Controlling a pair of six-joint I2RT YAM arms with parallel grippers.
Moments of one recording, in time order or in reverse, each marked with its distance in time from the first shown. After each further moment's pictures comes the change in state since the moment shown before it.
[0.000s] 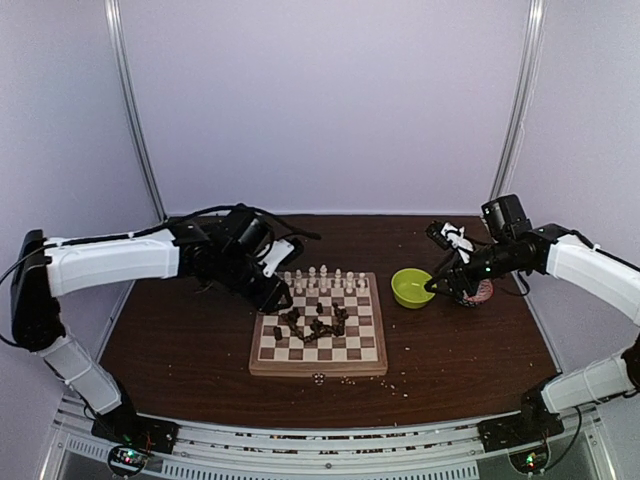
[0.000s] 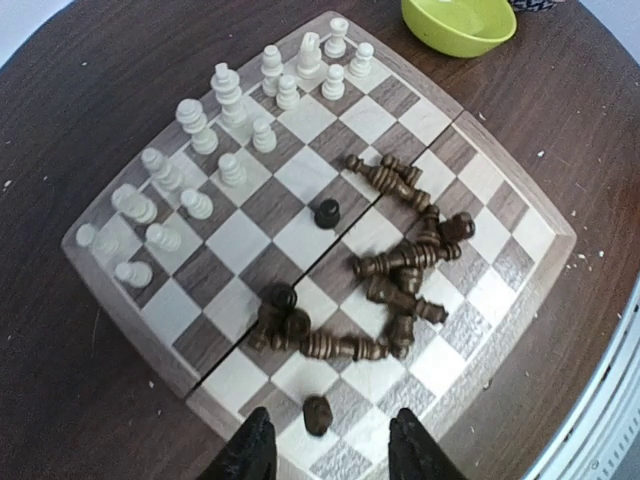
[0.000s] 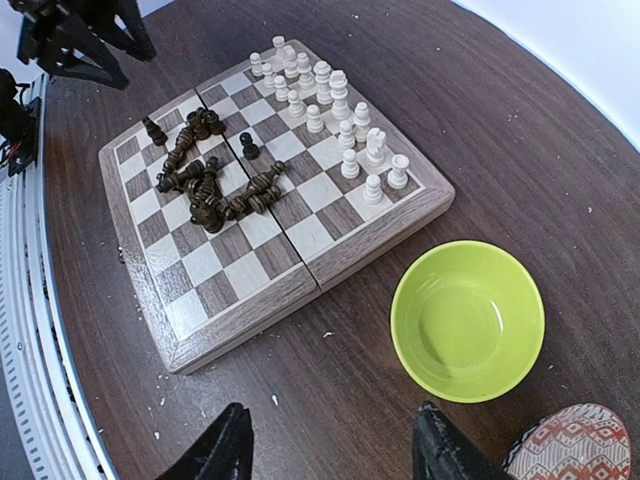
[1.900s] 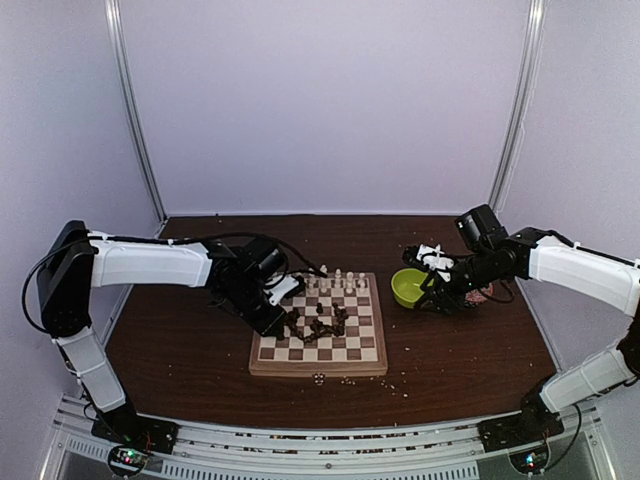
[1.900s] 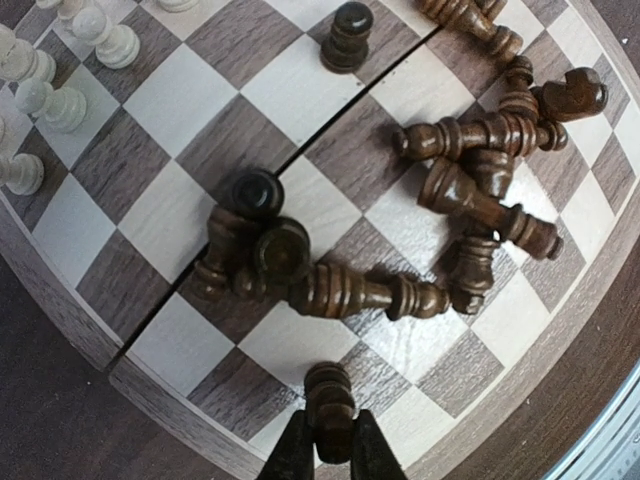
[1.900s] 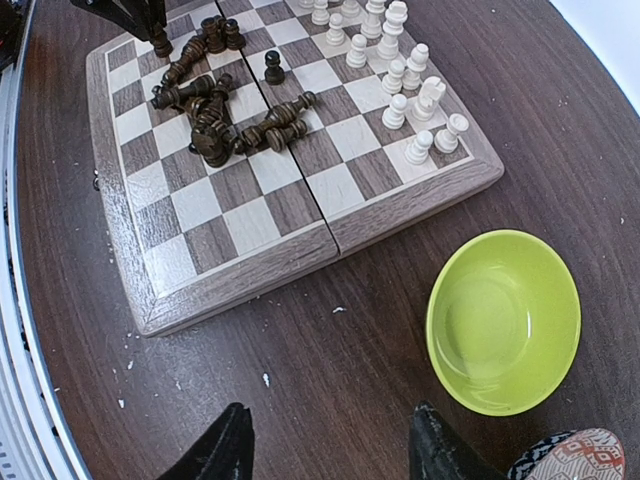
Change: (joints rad) left arm 0.000 0.129 -0.051 -0.080 0.025 -0.001; right arm 0.143 0.082 0.000 -0.022 0.167 -0.109
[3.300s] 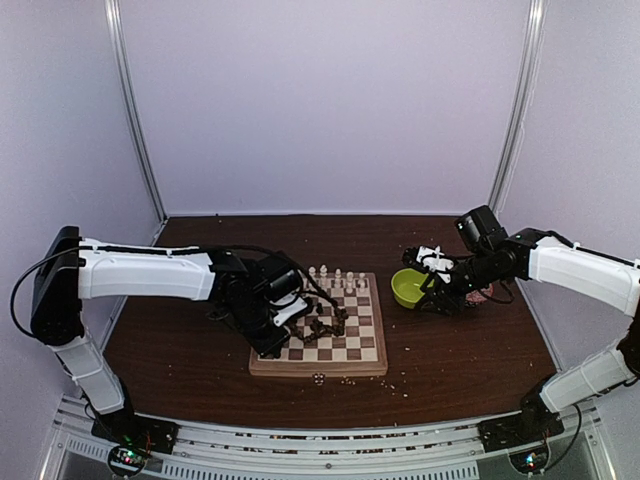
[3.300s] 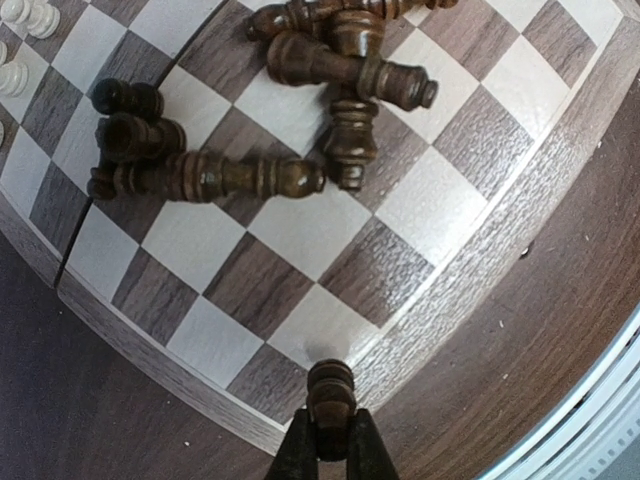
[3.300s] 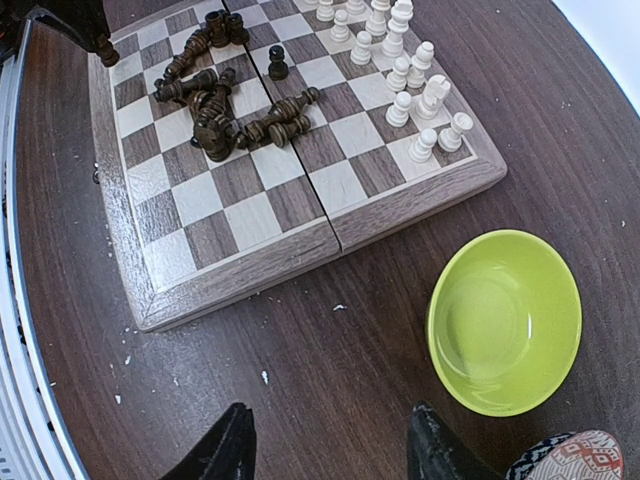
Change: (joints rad) left arm -0.163 -0.041 0.028 -0.179 -0.121 -0.040; right arm 0.003 0.000 -0.005 0.000 0.002 -0.018
